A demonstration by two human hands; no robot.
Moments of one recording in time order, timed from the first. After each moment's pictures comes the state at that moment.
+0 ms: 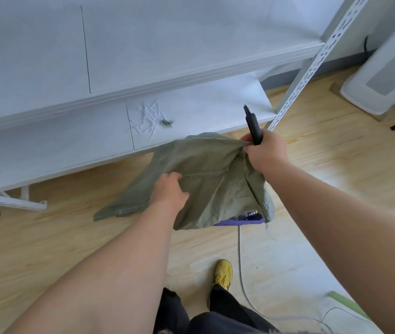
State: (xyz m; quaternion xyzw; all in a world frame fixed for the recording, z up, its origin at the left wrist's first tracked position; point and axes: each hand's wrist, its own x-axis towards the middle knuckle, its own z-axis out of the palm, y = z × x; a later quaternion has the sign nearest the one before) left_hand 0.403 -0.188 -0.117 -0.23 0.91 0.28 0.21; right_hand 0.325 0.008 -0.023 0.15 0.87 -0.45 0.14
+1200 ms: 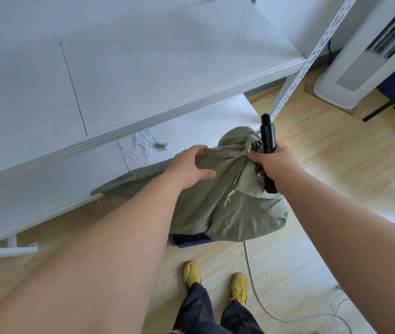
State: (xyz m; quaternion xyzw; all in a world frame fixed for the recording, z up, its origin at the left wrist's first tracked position) left_hand 0.284 -0.218 -0.046 -0.02 0.88 0.40 0.26; right_hand 0.291 -0.010 -0.013 0.27 0.77 -0.56 0.12
